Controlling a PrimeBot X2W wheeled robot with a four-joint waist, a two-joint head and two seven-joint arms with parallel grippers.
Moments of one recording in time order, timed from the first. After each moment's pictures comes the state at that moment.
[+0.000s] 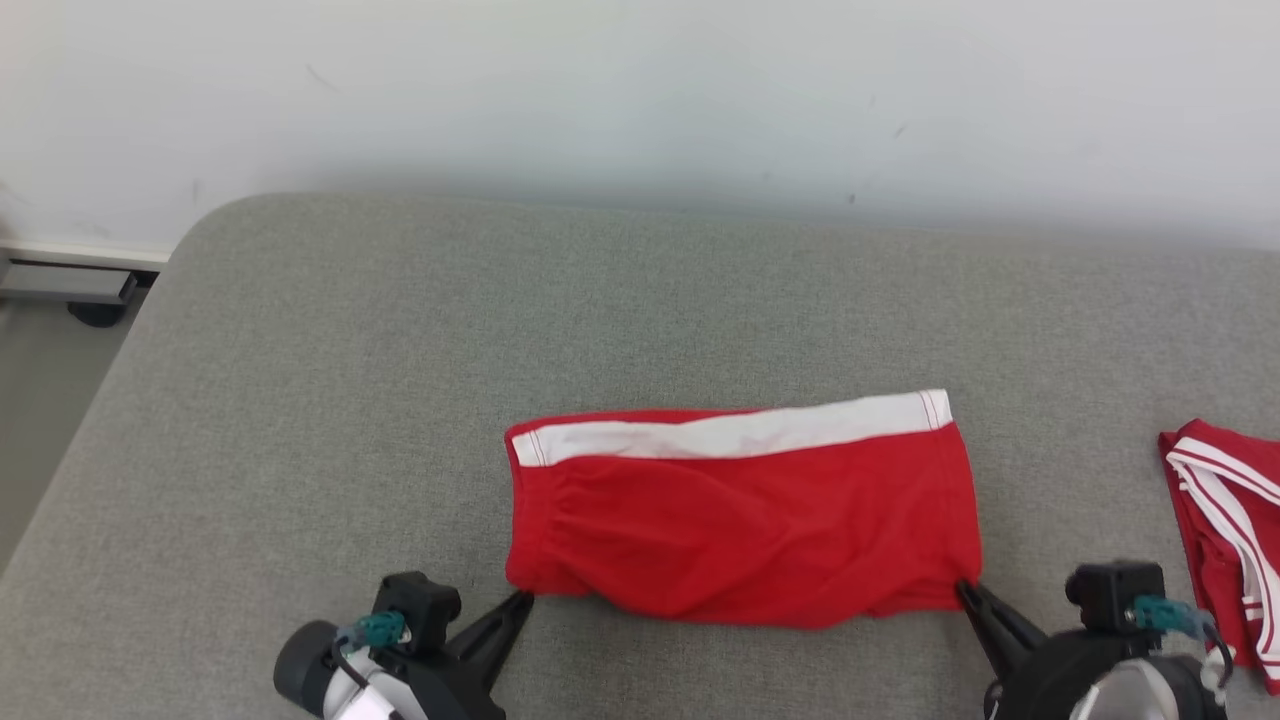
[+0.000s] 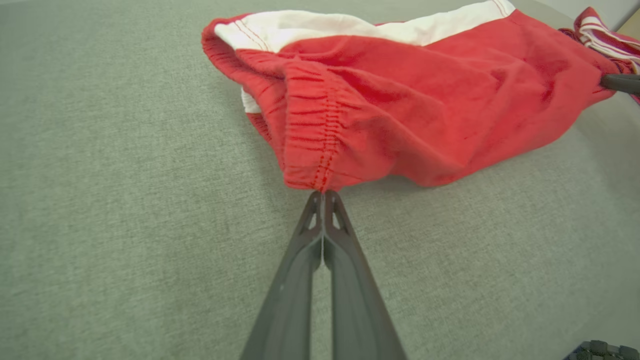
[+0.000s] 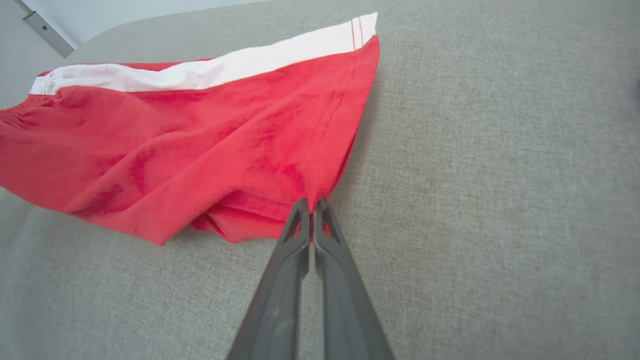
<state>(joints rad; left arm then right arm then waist) -0.43 0.25 -0.86 0.64 -0.53 -0.13 -0.11 -0.08 -0.26 0.22 0.31 0.55 0.07 0.11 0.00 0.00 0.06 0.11</state>
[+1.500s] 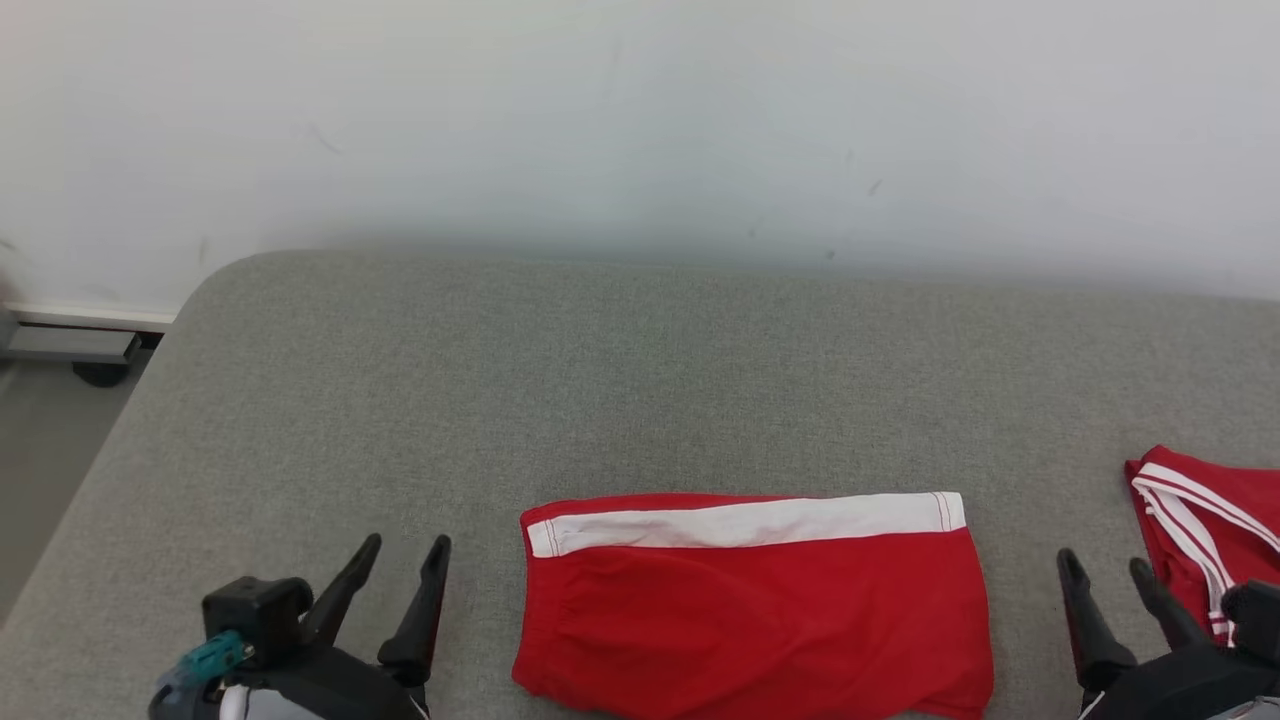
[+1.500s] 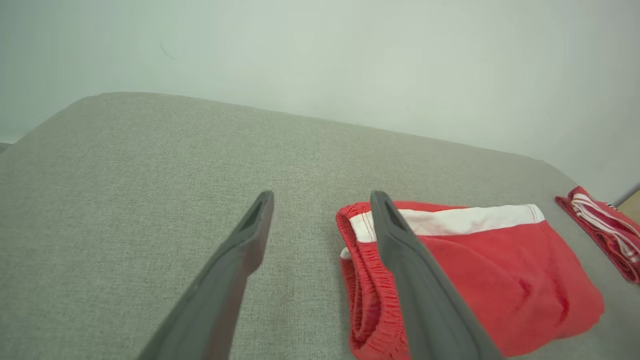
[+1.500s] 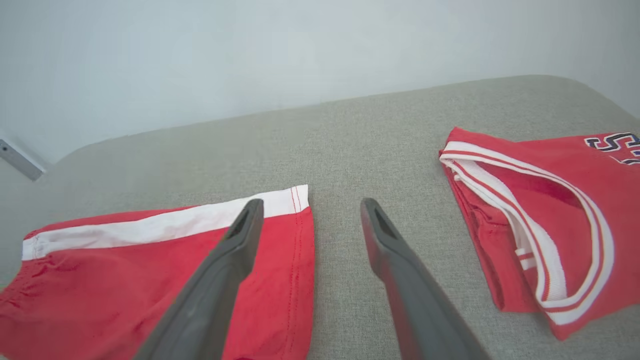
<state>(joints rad) -0.21 0.37 -0.62 0.21 -0.66 0.11 -0.11 0.17 -0.24 -0.02 -0.10 0.52 -0.12 0.18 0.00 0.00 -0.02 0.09</state>
